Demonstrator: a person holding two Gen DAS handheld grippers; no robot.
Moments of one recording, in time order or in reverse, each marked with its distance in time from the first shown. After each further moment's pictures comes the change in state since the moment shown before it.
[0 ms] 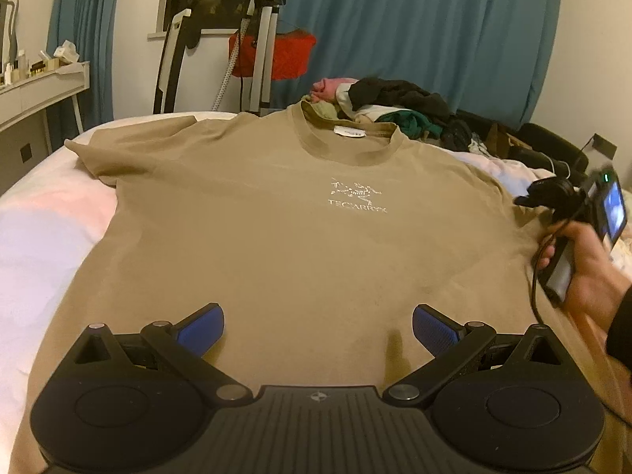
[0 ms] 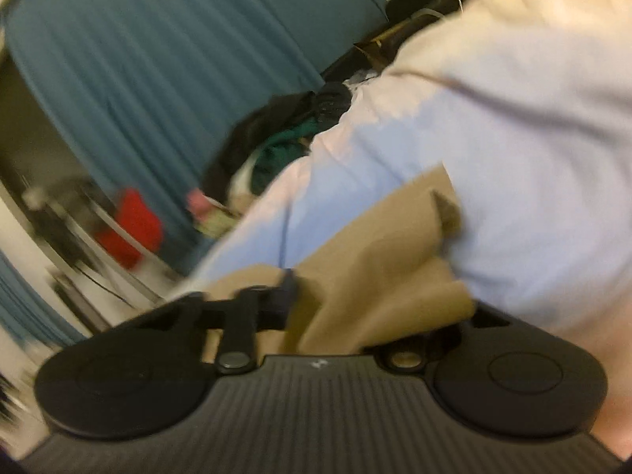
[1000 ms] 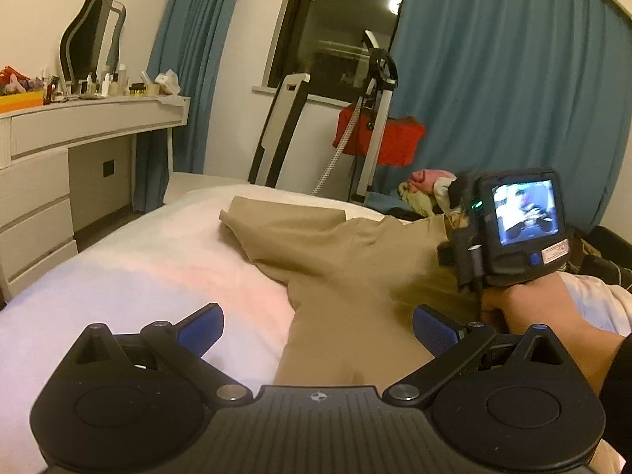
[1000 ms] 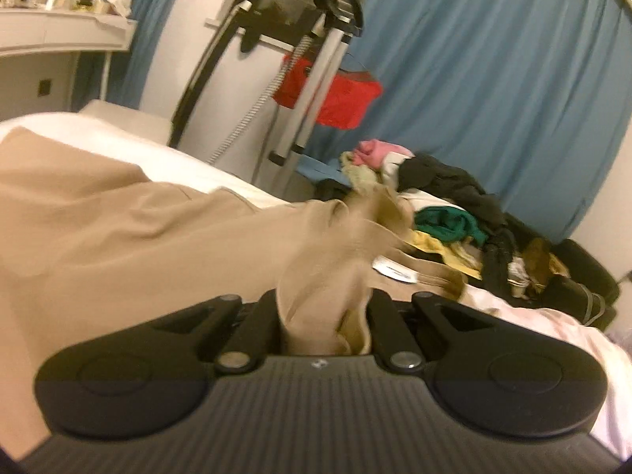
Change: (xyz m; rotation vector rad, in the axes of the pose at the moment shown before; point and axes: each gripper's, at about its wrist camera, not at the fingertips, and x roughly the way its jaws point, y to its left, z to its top) left arm -0.024 0.134 0.050 -0.201 -0.221 0.186; right arm -0.023 0.342 -0.199 -1.112 -0.028 0.105
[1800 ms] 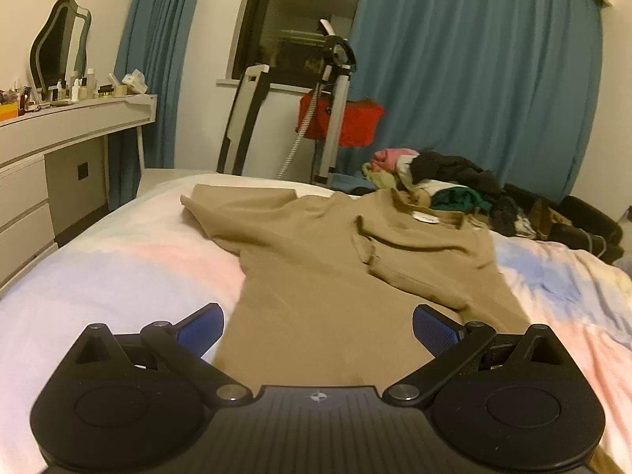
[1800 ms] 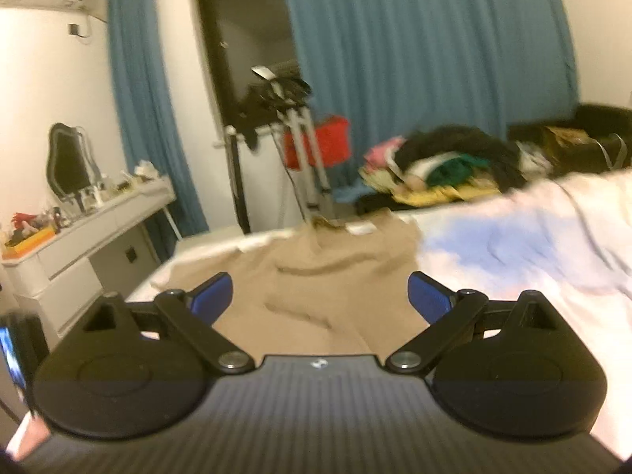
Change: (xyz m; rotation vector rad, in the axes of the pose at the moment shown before) left arm -0.061 -0.042 -0.025 0.080 0.042 -0.080; right arm -0.344 -0.180 -0.097 0.564 -0.062 0.259
